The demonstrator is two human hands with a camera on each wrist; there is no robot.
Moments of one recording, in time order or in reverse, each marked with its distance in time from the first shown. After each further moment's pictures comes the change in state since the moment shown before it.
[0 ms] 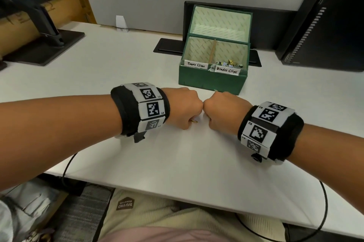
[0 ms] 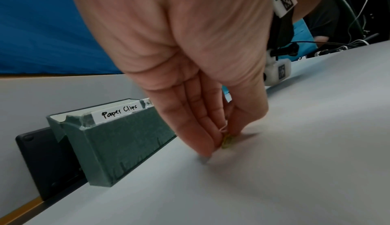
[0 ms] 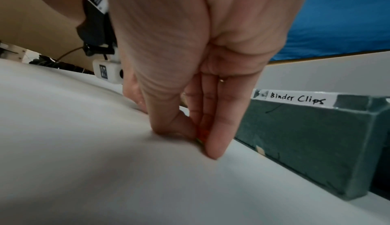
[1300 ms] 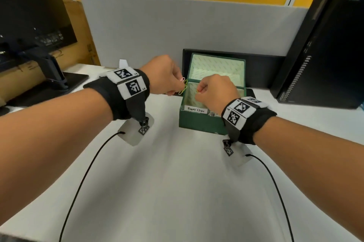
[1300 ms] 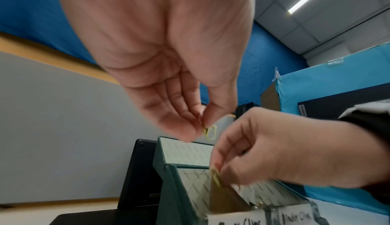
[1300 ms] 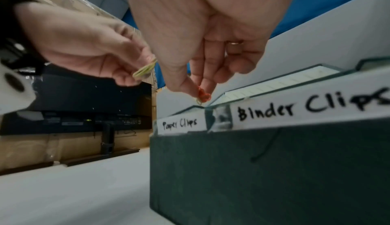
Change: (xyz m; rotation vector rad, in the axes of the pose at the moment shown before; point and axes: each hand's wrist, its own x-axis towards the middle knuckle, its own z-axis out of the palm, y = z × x) left_hand 0.004 -0.122 -0.066 -0.768 0.536 -0.491; right_hand 0.094 0.055 -0.060 0.672 0.556 0.320
